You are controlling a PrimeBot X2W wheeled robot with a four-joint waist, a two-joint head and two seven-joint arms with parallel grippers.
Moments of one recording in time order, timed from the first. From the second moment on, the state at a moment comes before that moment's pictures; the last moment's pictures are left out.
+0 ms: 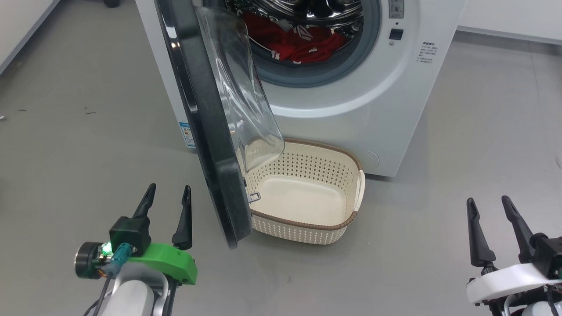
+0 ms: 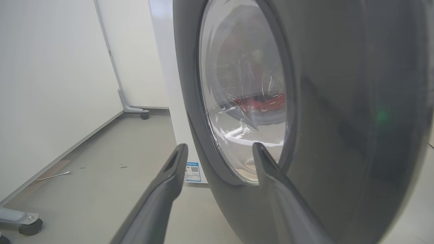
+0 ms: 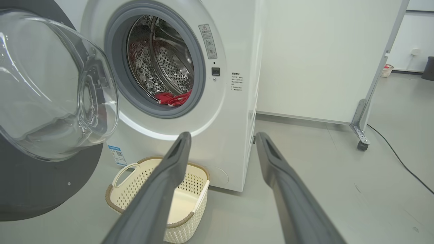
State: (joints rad) left arm -0.22 0.05 -0.27 0.39 -0.33 0.05 -0.25; right arm 0.09 -0.32 0.19 0.07 0.47 -0.10 -0.26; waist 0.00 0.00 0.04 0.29
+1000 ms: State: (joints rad) left arm -0.22 0.05 -0.26 0.40 -0.32 0.05 -0.25; right arm 0.16 -0.21 0.21 0.05 0.39 -0.10 -0.26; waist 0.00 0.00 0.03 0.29
